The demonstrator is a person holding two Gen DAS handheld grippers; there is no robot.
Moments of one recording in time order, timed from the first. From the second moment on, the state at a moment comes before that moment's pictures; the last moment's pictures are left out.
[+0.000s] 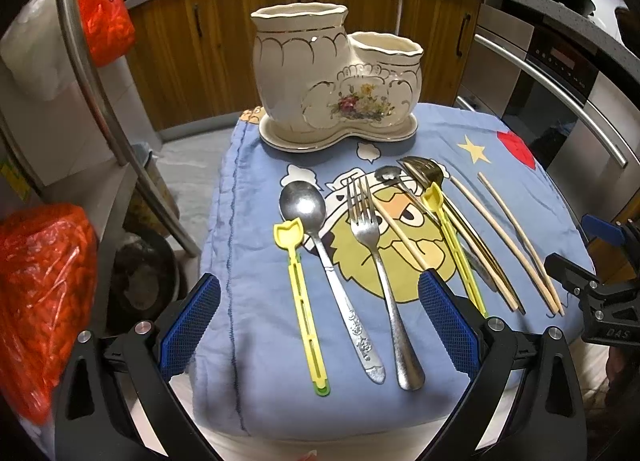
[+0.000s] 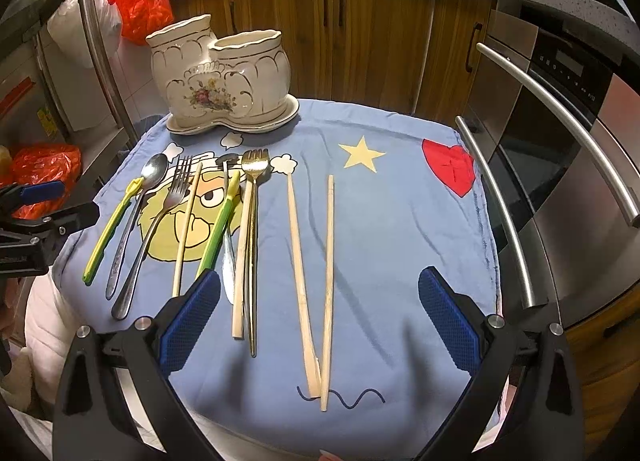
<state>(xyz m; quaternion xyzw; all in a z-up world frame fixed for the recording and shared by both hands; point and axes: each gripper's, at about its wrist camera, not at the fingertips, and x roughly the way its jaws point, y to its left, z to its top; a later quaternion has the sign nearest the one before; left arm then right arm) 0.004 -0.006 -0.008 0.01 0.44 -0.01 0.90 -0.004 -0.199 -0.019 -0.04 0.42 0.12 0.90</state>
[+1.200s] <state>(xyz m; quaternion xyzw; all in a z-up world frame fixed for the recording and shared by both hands) 0.005 -0.005 -0.012 0.00 0.45 -0.02 0.89 -0.003 -0.202 -0.026 -0.04 0.42 0.12 0.90</state>
